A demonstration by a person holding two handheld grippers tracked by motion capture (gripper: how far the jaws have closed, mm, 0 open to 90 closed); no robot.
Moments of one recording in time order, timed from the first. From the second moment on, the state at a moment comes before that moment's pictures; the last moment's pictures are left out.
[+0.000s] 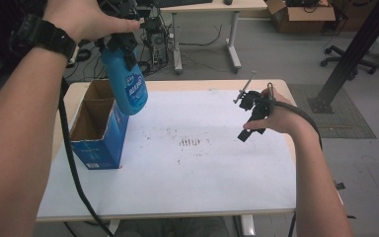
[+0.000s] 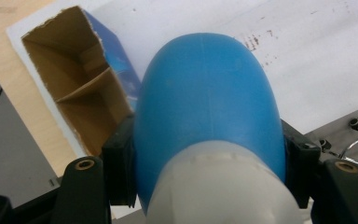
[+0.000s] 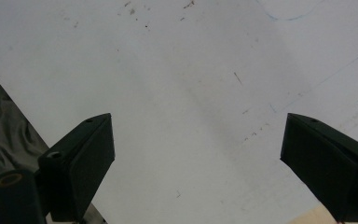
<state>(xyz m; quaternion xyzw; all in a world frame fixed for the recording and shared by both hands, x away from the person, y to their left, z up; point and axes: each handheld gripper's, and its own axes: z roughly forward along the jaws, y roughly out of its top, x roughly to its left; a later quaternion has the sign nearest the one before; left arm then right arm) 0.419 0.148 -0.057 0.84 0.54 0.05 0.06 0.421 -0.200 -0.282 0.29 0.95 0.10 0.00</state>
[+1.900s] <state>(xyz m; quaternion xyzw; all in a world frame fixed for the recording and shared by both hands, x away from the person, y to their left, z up) 0.423 0.248 -0.070 0.75 0.65 0.07 0.06 0.422 -0.198 -0.286 0.29 0.95 0.10 0.00</state>
